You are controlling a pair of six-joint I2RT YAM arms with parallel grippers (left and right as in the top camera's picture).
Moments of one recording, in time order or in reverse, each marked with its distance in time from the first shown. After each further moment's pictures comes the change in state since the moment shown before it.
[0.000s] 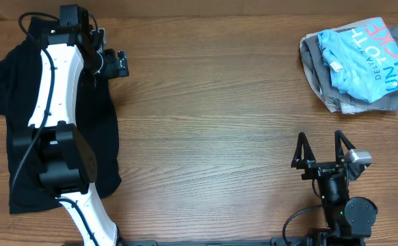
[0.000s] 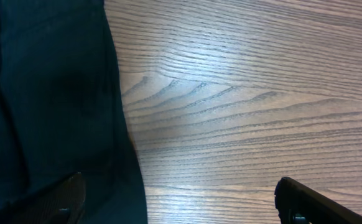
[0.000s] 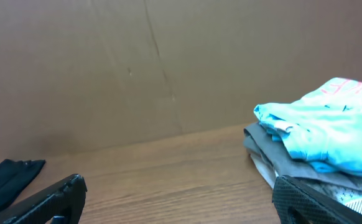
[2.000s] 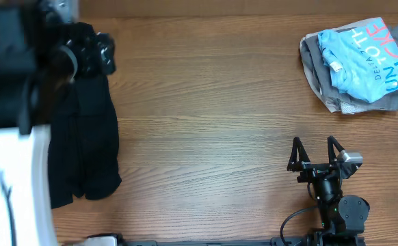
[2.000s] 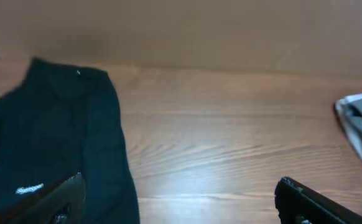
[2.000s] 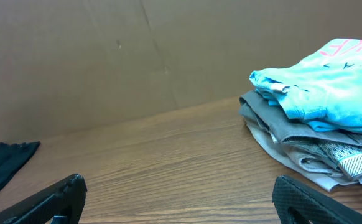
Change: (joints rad) left arm -0.061 -0.678 -0.003 -0.027 -0.002 0.000; right arm 0.000 -0.044 -0.069 -0.063 -0.001 0.012
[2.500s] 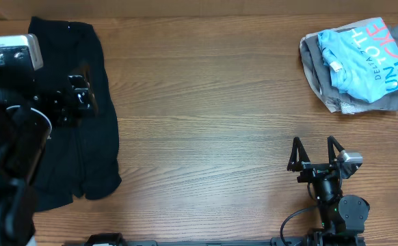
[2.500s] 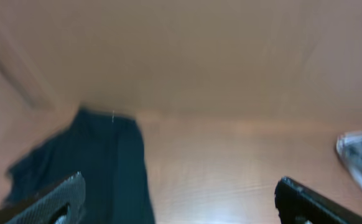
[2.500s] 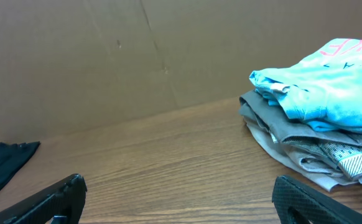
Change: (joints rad) left arm 0.000 -0.320 -0.129 0.107 -0.087 0.001; right arm 0.000 0.000 0.000 0.000 0.000 0.000
